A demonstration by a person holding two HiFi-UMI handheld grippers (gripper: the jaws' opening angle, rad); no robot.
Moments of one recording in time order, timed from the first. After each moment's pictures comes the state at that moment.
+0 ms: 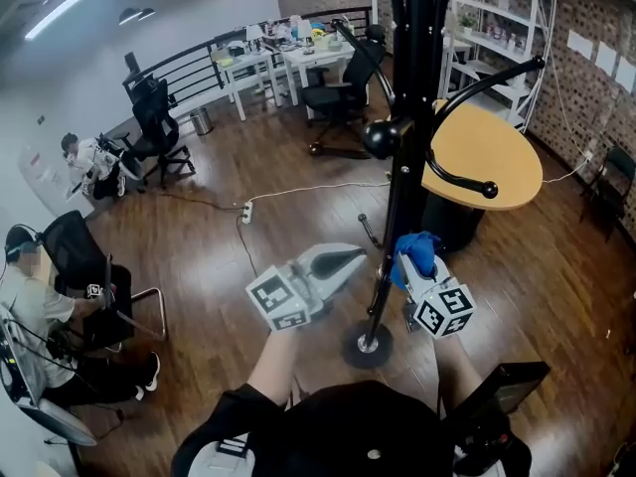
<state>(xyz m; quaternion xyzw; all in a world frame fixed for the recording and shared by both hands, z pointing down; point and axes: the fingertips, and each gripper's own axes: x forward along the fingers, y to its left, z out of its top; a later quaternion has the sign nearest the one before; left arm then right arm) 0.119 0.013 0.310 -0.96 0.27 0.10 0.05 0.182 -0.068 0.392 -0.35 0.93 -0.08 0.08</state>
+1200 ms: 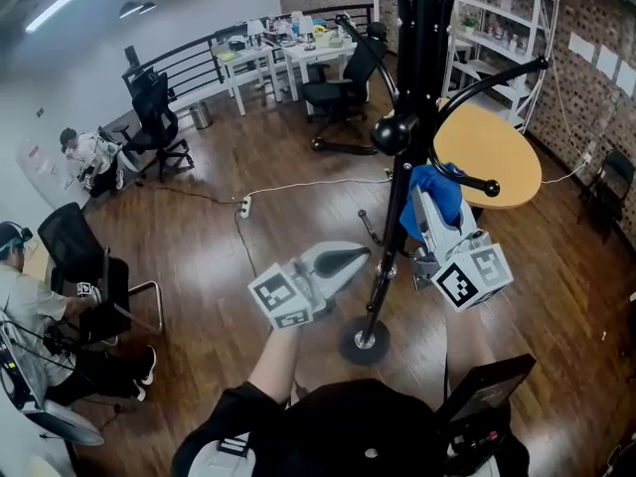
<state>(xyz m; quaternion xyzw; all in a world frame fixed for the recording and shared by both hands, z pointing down) 0.126 0.024 0.308 -0.96 0.27 0.11 0.05 0.181 -0.056 0.201 -0.32 0.93 0.03 0.20</state>
